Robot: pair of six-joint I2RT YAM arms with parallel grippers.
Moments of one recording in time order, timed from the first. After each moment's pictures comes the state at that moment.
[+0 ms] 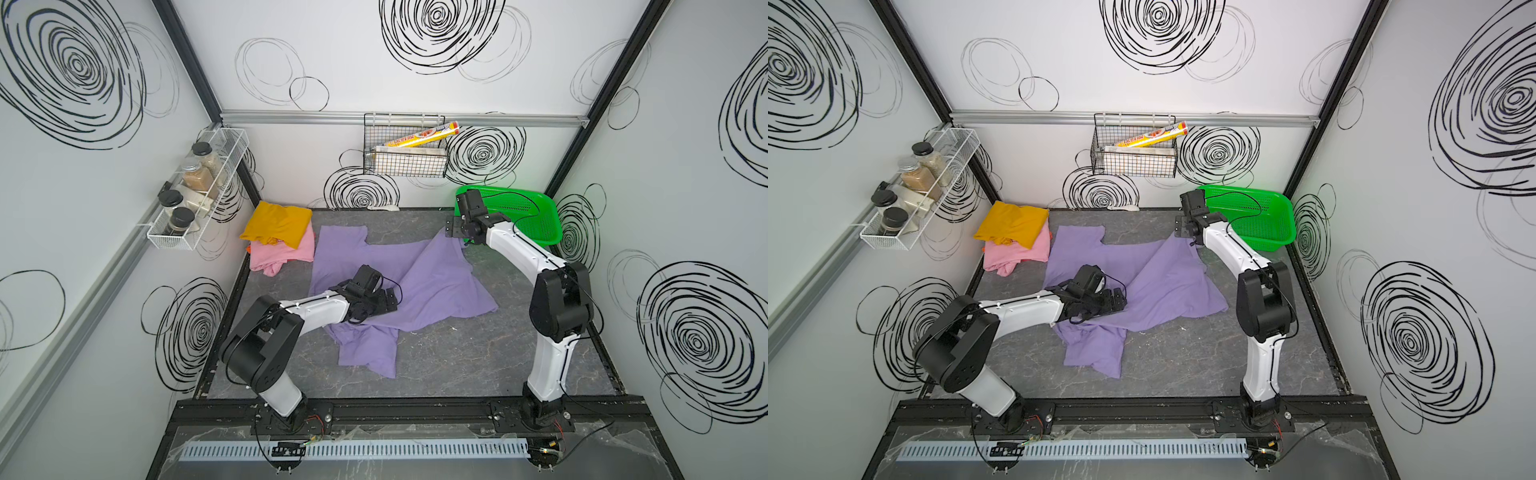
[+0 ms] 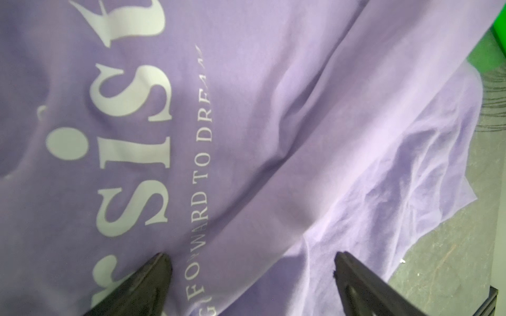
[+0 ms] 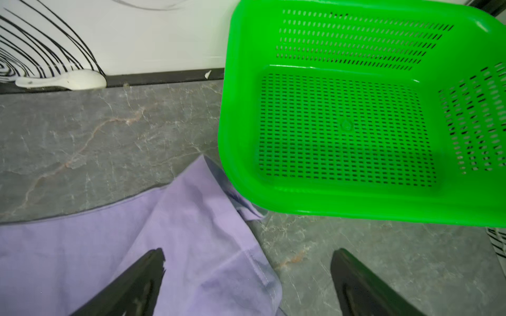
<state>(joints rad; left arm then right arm) -0.54 1.64 0.82 -0.19 0.15 -0.74 0.36 1.91 1.64 -0.60 0.36 0.35</state>
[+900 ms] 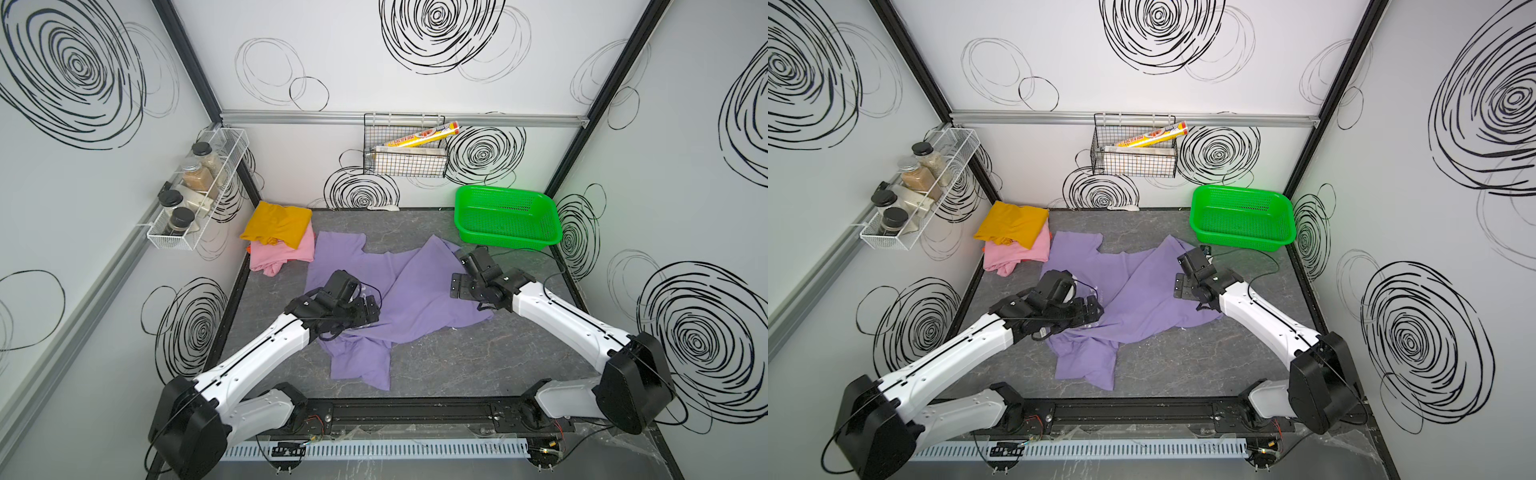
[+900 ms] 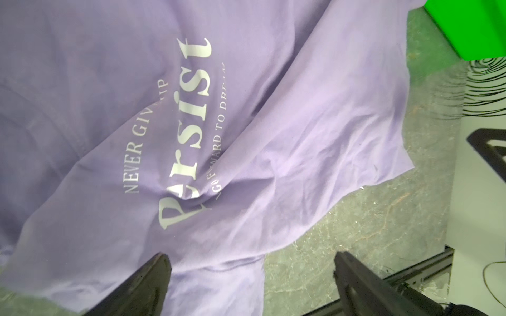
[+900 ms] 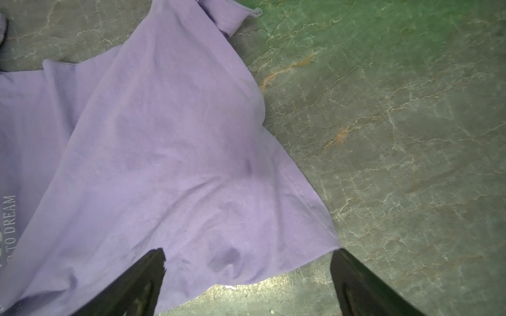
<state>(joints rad) -0.55 1.06 0.80 -0.73 0.13 -0.80 0.57 1.35 1.00 -0.70 0.29 0.64</state>
